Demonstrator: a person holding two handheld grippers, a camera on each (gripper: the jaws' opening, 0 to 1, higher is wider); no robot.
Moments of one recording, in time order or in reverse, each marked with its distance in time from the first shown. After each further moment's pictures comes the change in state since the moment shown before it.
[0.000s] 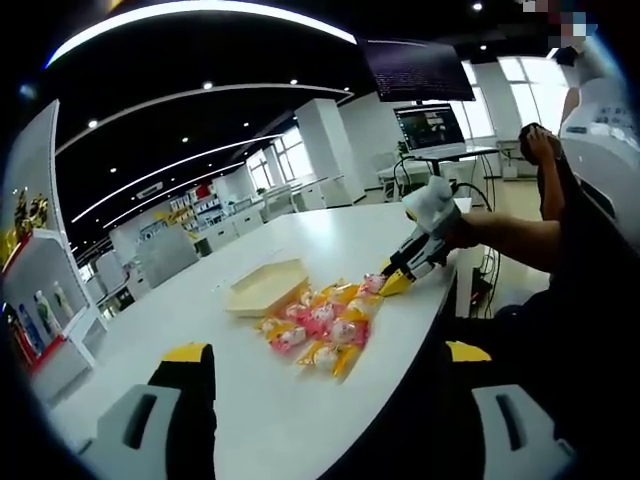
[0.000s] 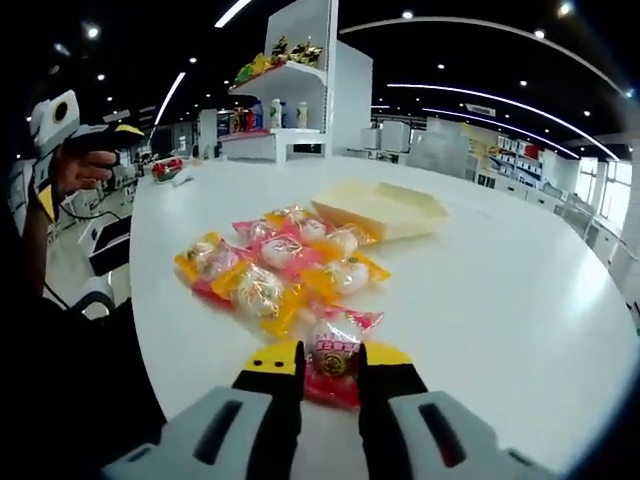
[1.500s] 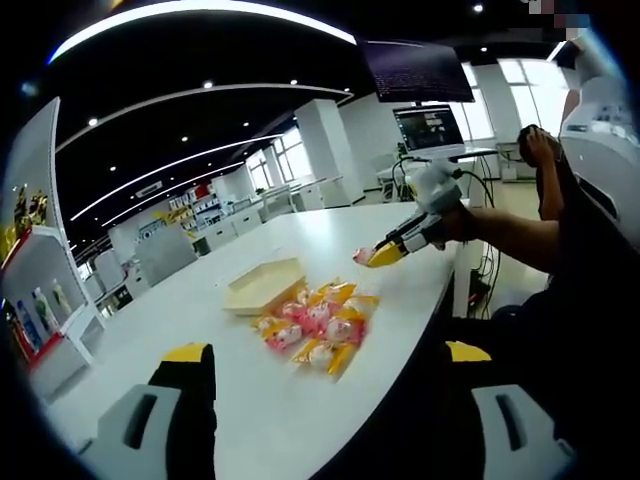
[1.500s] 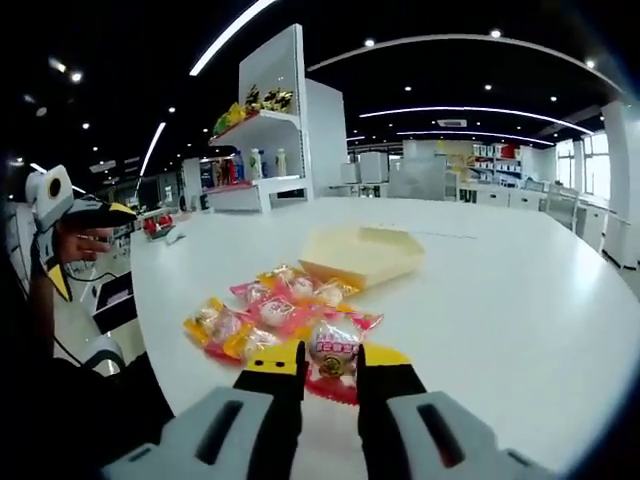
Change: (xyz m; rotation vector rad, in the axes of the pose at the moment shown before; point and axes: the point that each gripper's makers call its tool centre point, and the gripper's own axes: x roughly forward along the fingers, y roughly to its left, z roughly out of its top) left arm -0.002 -0.003 -0.002 -0.008 -0.005 -0.006; right arm -0.026 -0.019 0.048 0.133 -0.181 -0.030
